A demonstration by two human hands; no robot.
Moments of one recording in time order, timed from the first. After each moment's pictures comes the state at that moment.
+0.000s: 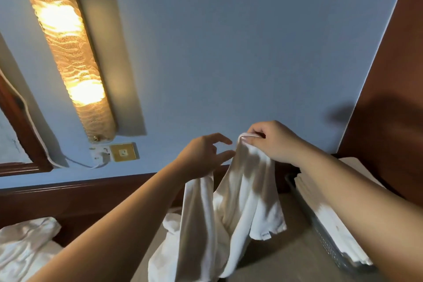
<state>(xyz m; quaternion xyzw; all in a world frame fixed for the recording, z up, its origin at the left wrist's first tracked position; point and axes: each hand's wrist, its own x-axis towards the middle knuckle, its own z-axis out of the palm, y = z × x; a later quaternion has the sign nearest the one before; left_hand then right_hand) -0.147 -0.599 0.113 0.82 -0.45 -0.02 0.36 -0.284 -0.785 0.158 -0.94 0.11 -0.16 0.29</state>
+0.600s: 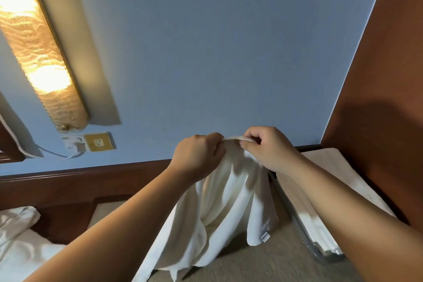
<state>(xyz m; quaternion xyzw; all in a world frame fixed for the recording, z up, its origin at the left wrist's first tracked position) -0.207 -0.670 0.086 0.83 -0.45 0.21 0.26 -0.334 -0.845 0.113 -0.90 0.13 -0.20 0.35</state>
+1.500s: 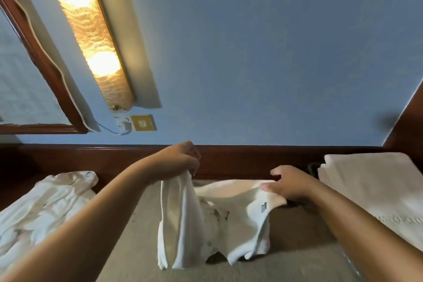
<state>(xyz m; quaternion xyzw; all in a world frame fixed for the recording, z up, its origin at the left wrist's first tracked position) -0.194 -0.563 0.099 0.91 -0.21 -0.21 0.28 -0.332 -0.836 0.036 -0.87 0.22 0.11 0.44</state>
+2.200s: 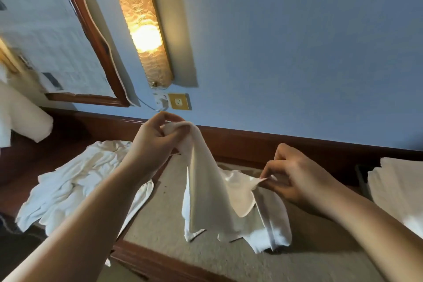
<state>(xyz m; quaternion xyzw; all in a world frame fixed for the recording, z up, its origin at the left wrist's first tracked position) -0.210 -0.477 0.088 0.79 -0.07 0.04 0.61 -0.311 -0.782 0.041 -0.96 -0.14 -0.08 0.23</state>
